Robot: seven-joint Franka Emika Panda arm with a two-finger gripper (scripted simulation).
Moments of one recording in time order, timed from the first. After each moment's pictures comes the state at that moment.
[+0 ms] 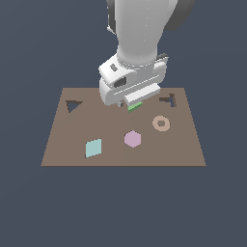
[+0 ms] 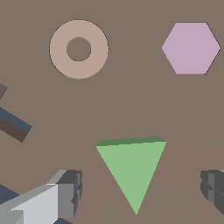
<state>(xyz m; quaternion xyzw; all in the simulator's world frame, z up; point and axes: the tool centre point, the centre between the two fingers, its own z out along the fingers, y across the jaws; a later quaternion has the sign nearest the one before) -0.062 0.030 0.067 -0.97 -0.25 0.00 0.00</state>
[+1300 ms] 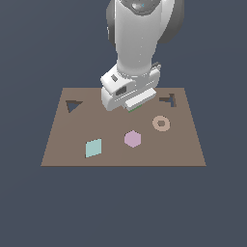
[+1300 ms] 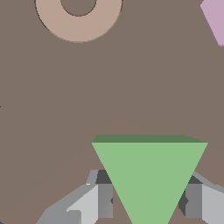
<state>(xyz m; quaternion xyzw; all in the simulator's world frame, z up) -0.072 0.026 0.030 -0.96 -0.28 0.00 0.00</state>
